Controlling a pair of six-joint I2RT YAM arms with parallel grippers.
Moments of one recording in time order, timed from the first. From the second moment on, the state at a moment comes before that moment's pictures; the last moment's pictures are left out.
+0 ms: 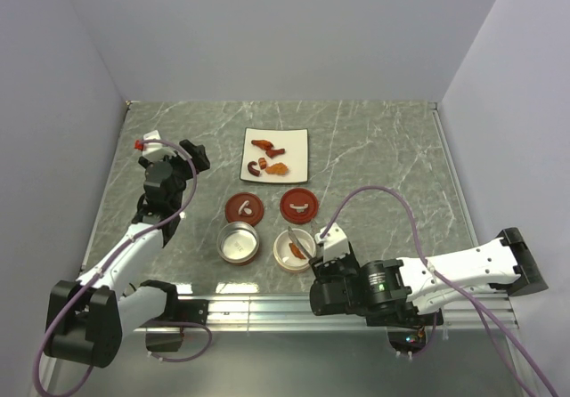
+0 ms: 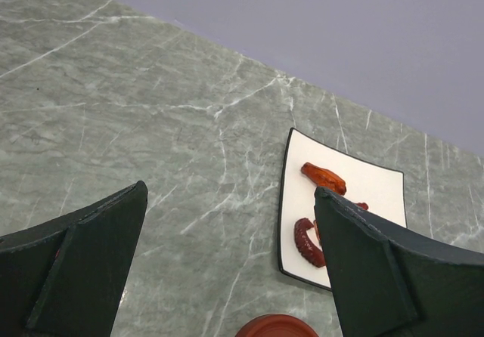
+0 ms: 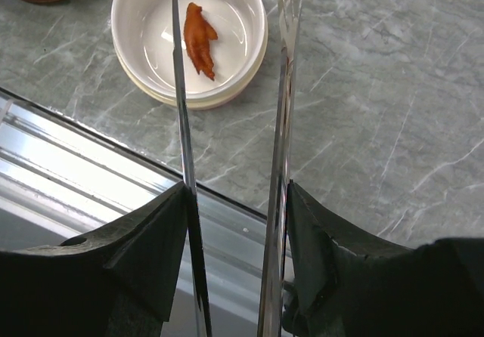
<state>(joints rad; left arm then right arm) -0.19 1.05 0.52 0.44 -0.26 -0.43 1.69 1.07 0.85 -1.05 0.80 1.07</state>
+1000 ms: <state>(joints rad) -0.19 1.04 0.52 0.44 -0.23 -0.44 1.39 1.09 0.96 -0.41 0.81 0.36</state>
